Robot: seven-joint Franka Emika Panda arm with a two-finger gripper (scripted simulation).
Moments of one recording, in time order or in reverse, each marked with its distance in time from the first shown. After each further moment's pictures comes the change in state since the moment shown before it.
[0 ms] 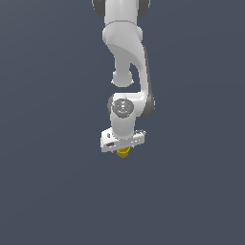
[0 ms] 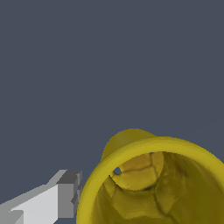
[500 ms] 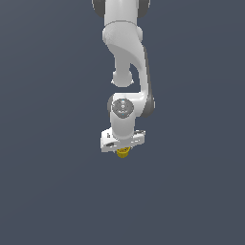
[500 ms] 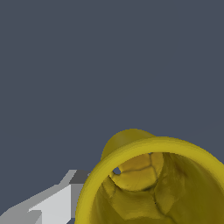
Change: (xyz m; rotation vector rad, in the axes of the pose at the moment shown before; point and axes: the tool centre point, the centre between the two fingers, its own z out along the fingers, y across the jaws) arm 0.001 0.001 0.000 -0.001 0.002 0.001
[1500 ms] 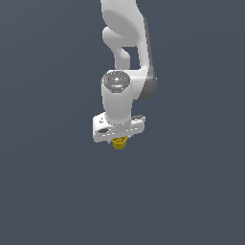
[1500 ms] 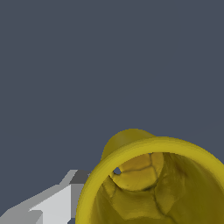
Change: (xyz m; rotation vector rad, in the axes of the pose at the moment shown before) arm -0.002 0.016 -0.096 0.001 -0.002 0.000
